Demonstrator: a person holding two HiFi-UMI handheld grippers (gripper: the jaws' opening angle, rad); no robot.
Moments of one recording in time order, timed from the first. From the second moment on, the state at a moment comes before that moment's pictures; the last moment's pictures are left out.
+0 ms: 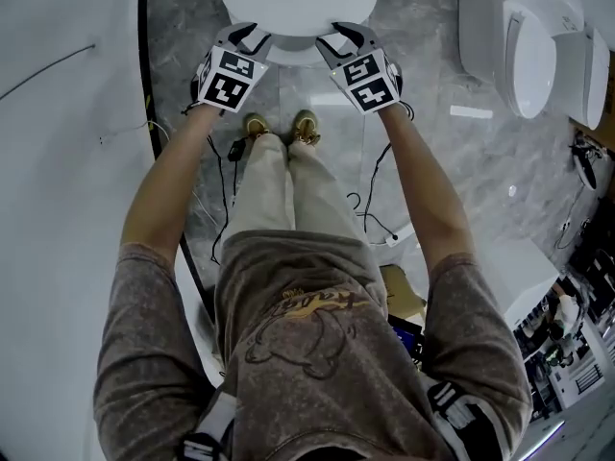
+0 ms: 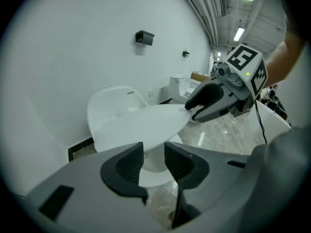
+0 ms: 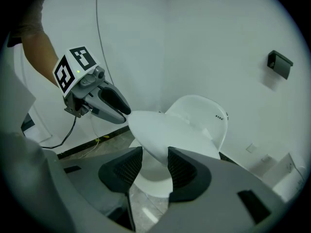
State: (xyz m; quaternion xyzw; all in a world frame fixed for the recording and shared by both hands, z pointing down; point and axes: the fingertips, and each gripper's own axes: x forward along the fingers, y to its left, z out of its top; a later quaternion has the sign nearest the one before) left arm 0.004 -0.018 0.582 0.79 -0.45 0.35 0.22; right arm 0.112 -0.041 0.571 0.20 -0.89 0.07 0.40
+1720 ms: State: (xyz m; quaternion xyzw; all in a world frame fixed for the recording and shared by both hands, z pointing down) left arm 0.016 0.012 0.655 0.75 -0.48 0.30 0.34; right arm 0.121 -0.019 0.649 0.22 -0.88 0.13 0.40
